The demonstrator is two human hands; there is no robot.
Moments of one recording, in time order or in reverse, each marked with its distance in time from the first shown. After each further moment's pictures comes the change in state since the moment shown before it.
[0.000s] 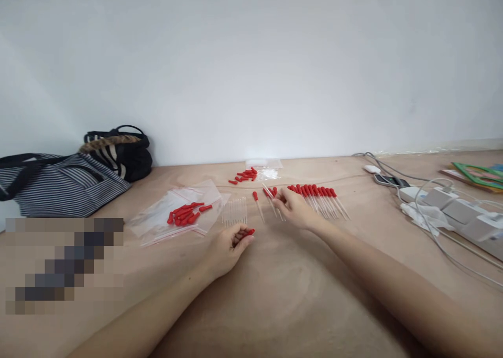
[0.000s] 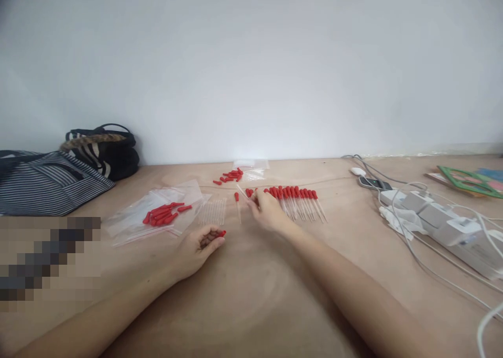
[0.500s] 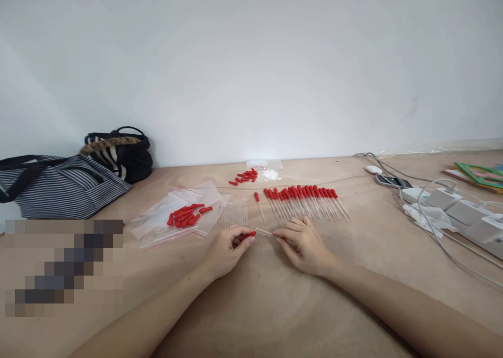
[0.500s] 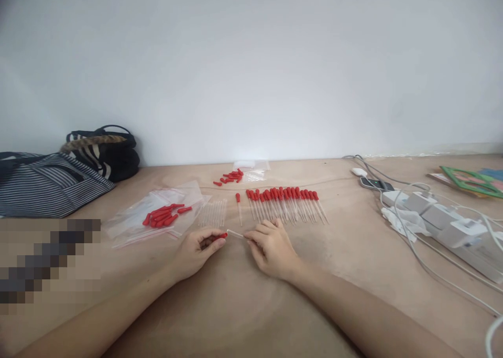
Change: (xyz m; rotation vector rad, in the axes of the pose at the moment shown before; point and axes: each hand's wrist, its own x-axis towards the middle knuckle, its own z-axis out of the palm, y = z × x) left_hand 0.003 0.003 -0.002 0.008 -0.013 -0.020; right_hand -0.064 0.006 0.021 -0.034 0.135 -0.429
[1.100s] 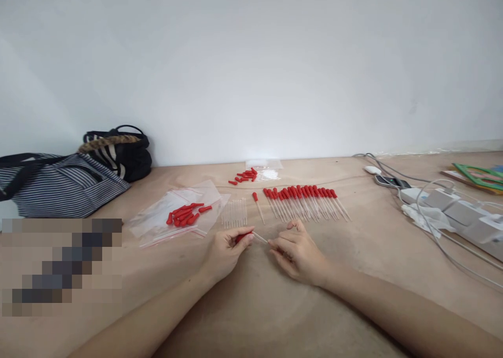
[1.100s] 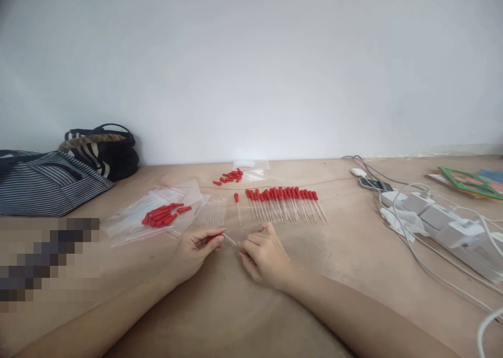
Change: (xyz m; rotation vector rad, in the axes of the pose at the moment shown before) left_hand -0.003 -0.004 0.013 -0.368 0.143 -0.103; right_hand -0.001 -0.011 0.008 0.000 0.052 -0.192
